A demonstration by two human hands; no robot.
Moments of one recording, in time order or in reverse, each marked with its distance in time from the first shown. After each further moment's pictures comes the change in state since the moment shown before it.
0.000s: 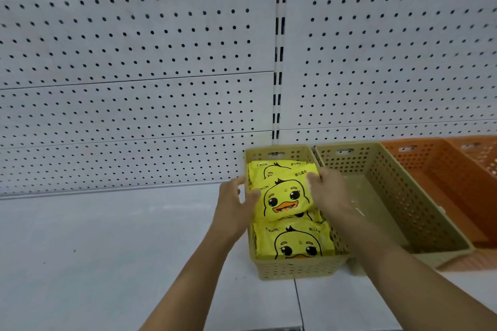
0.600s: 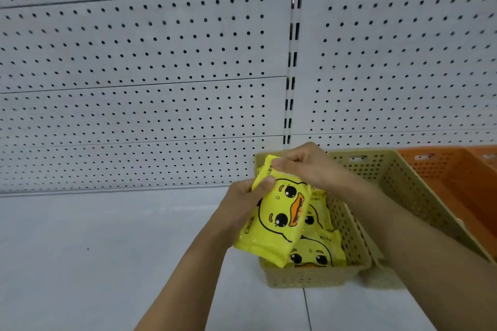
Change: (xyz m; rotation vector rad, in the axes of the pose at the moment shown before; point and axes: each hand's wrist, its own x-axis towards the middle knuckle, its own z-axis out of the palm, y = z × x) left_hand -0.009 0.039 -0.026 -0.246 -0.222 -0.102; right_hand 0.004 -0.077 -0.008 0.014 -0.484 -0.296
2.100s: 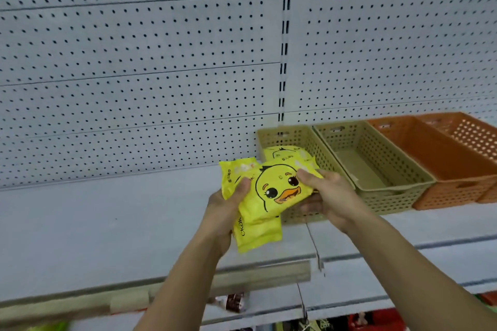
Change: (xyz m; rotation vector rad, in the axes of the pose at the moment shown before) left_hand -0.126 -0.052 -0.037 -0.394 0.091 -0.068; right_hand -0.159 0.003 0.086 0.690 0.301 0.303
